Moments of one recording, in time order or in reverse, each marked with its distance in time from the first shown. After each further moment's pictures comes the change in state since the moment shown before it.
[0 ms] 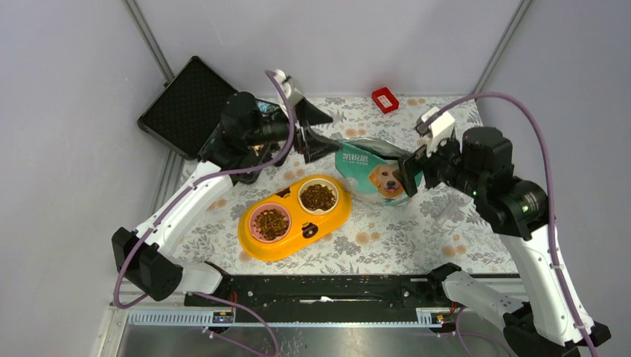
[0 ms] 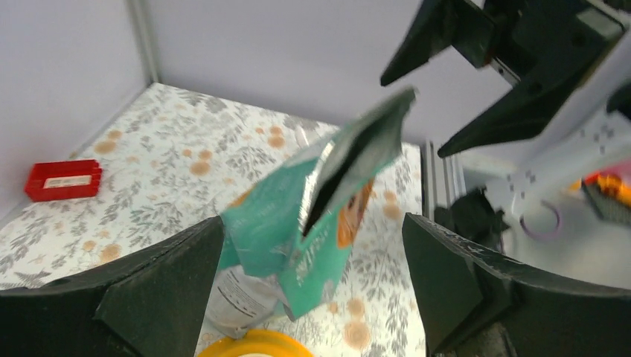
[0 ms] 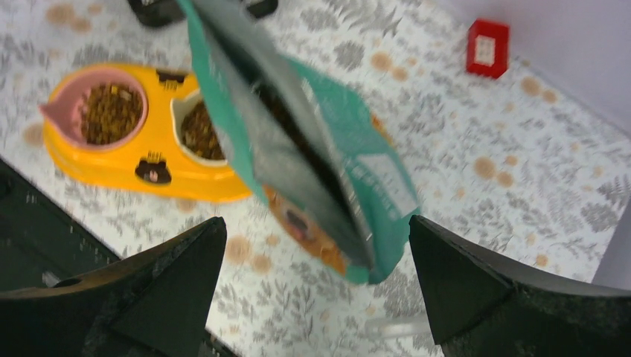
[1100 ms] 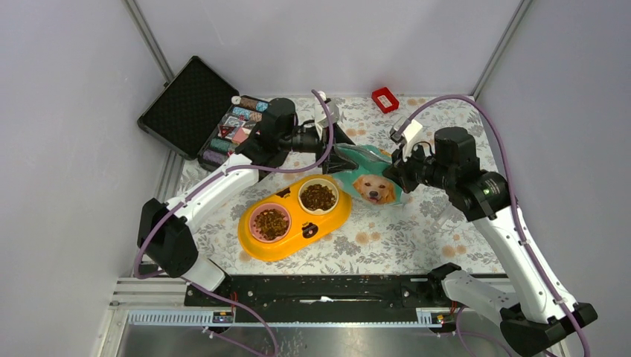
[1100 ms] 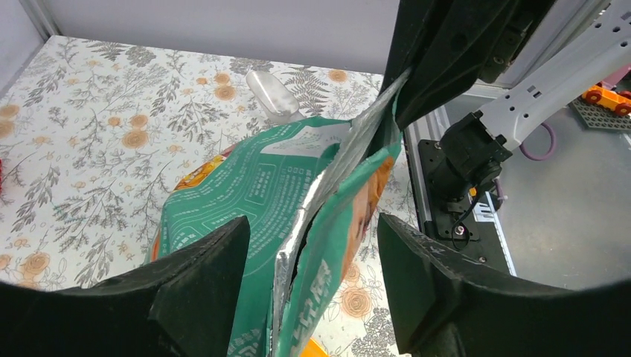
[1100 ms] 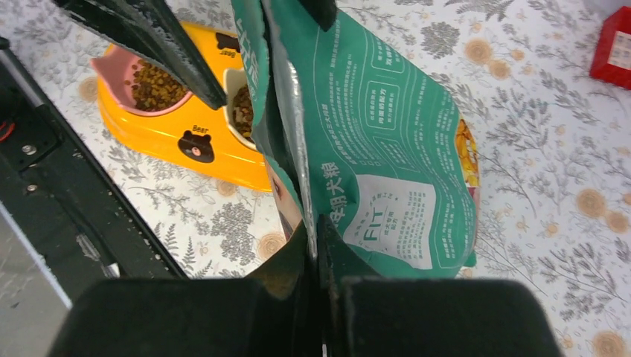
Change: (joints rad) left arm -0.120 0.179 -0.014 -0.074 0.122 0.246; right arm -0.027 0.026 -0.270 0.152 -0.256 -0.036
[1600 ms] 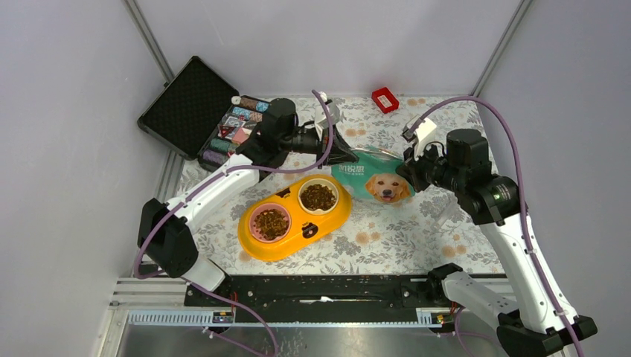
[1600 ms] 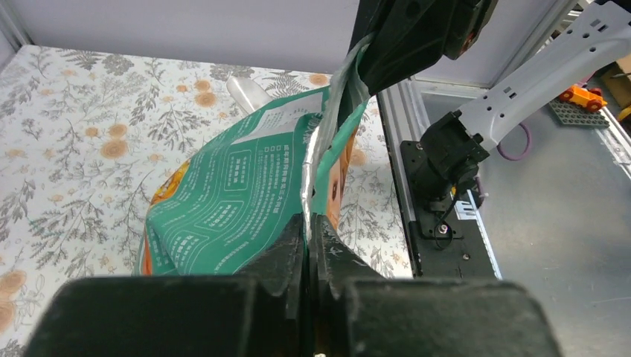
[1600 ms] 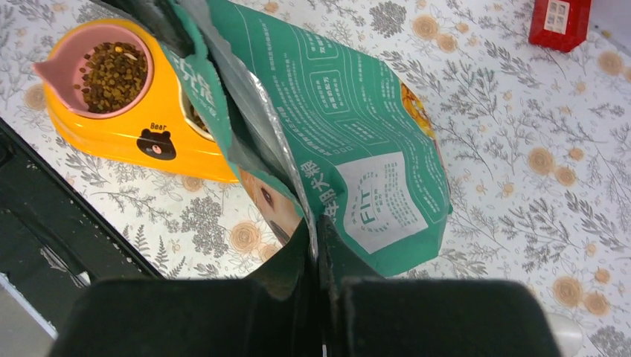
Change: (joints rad) left arm -0.002 0.000 0.001 0.012 0.053 -0.012; right arm -0.066 -0.051 0.006 -0.038 0.076 -0.012
